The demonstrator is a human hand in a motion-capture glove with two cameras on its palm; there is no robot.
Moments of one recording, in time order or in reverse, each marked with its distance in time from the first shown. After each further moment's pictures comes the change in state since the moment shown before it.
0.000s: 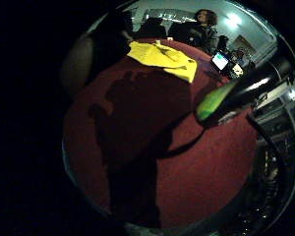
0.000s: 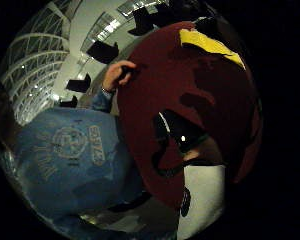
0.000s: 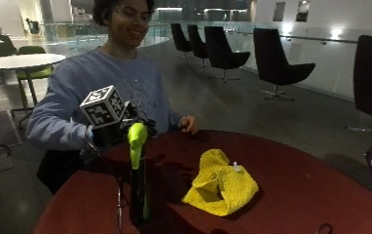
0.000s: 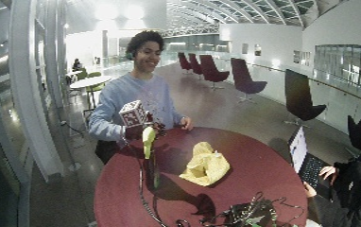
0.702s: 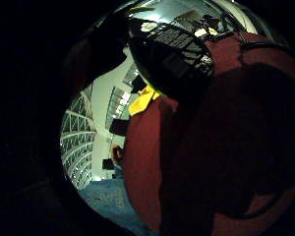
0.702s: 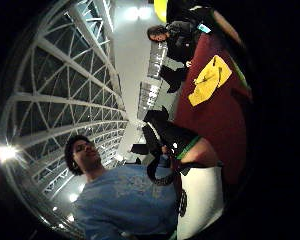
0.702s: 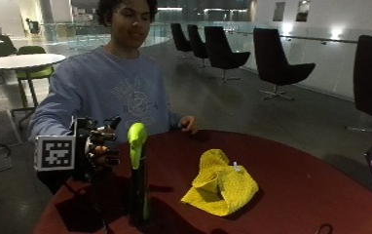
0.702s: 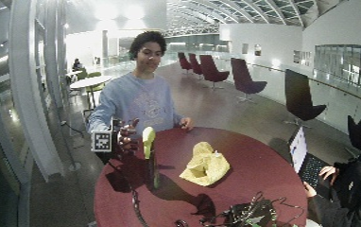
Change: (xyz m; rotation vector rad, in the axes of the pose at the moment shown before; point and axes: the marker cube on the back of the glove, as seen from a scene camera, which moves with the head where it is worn) arm 0.096 0.029 -0.025 0.487 -0.742 0.530
